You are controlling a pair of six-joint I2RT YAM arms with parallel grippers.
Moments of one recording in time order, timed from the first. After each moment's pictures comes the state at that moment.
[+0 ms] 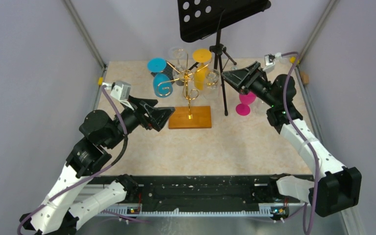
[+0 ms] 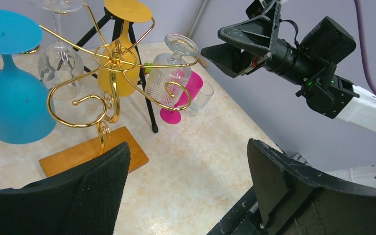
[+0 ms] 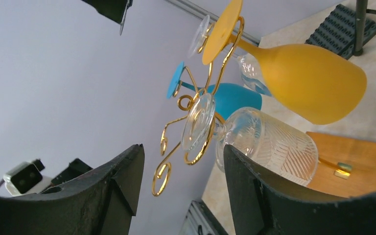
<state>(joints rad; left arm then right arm) -0.70 0.71 1.13 -0.38 0.05 -0.43 0.29 1.14 0.97 0.29 -0.50 1.11</state>
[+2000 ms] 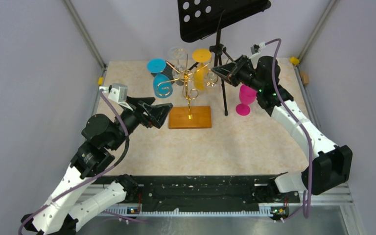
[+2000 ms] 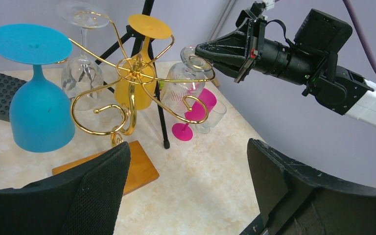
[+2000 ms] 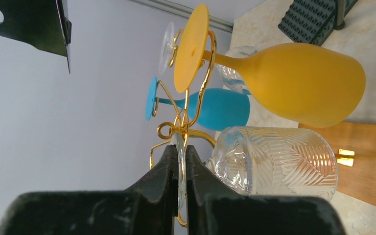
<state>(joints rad) -0.70 0.67 1.04 -0.25 -0.04 -0.42 0.40 1.36 1.26 0.01 -0.37 1.14</state>
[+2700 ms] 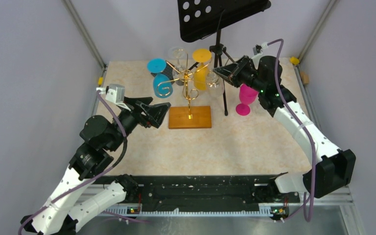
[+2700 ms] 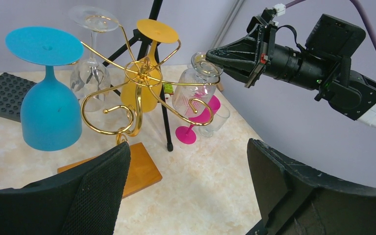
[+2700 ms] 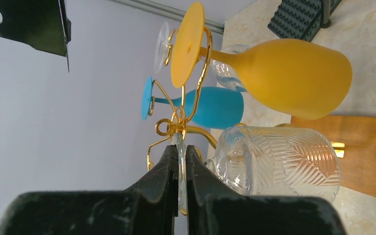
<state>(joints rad) -0.70 0.66 1.04 -0.26 -0.07 -0.42 0.40 1.34 1.28 -0.06 -0.33 1.13</state>
